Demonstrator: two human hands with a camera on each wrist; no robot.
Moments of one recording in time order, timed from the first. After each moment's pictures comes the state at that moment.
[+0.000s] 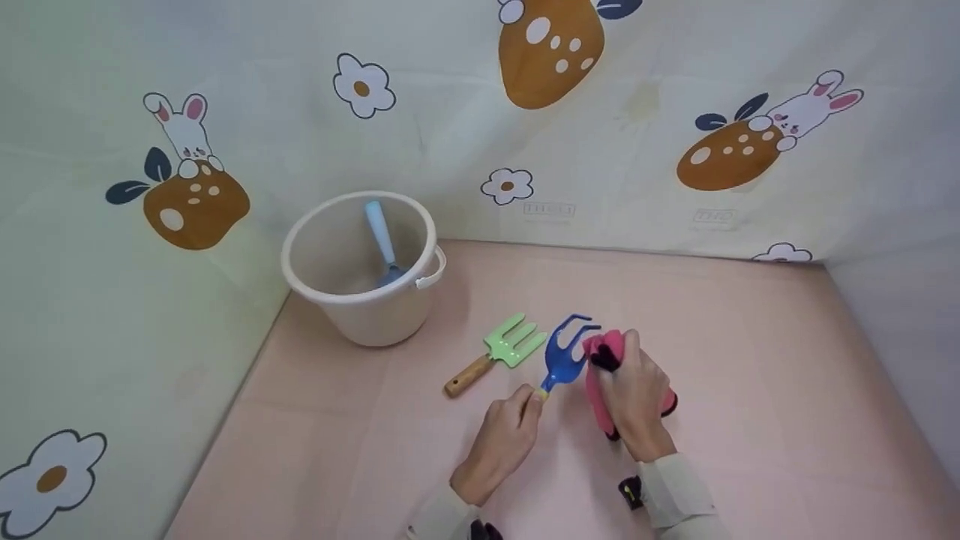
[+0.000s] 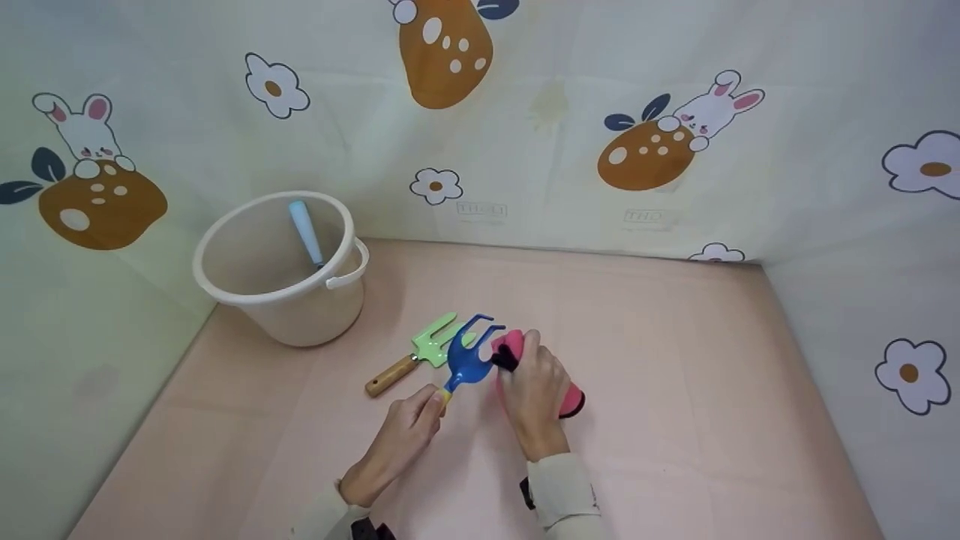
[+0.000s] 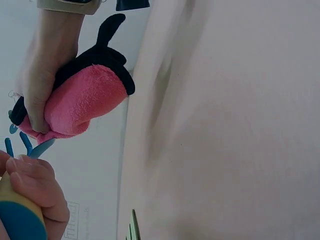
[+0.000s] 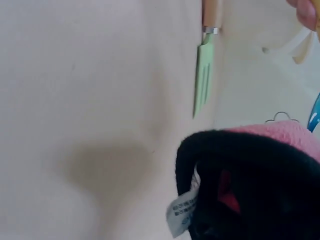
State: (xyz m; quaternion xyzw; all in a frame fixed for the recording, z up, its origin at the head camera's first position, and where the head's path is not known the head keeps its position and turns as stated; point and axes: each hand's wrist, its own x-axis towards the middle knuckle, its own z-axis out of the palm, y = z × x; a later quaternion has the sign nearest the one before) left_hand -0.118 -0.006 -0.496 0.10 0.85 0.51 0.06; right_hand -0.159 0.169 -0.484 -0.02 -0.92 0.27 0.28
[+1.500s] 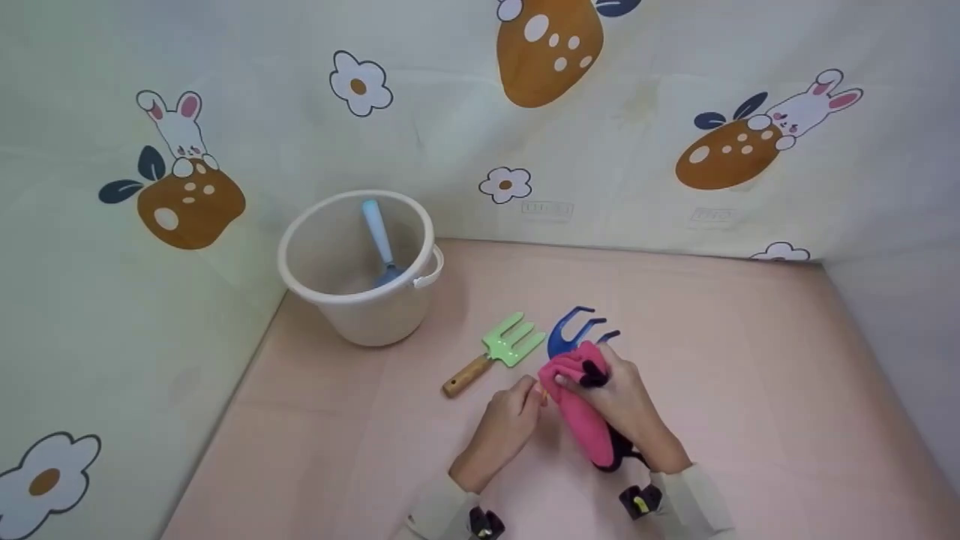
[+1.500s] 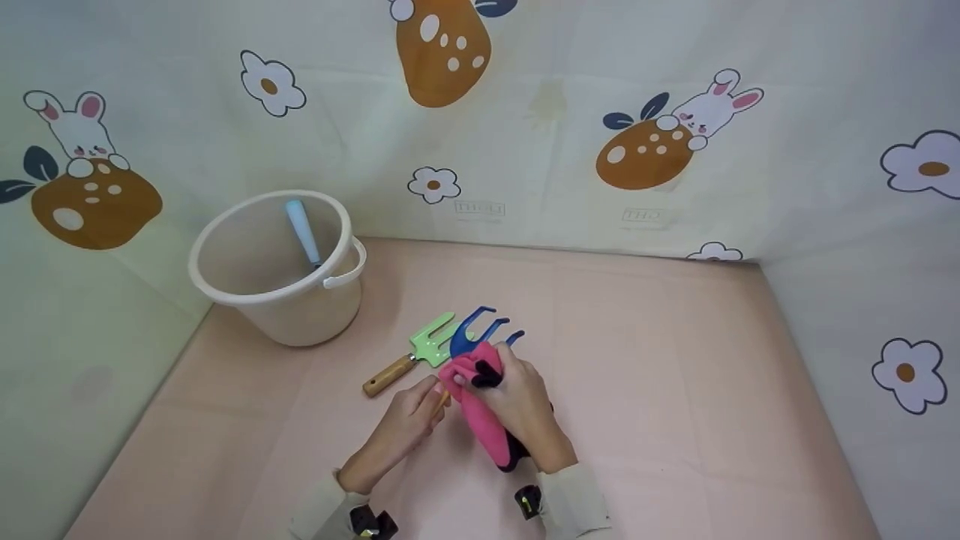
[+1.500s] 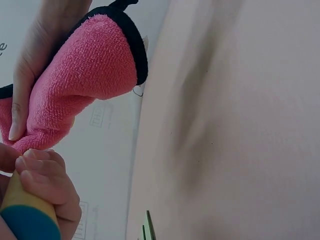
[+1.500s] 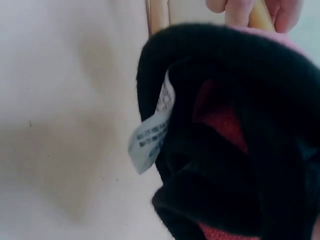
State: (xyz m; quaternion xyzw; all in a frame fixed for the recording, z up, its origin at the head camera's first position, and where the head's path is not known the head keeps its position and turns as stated) left_hand -0.130 -0.004 -0.486 0.11 0.85 0.51 0.07; right_hand -0.148 0.168 -0.468 0.08 -0.88 0.47 0.07
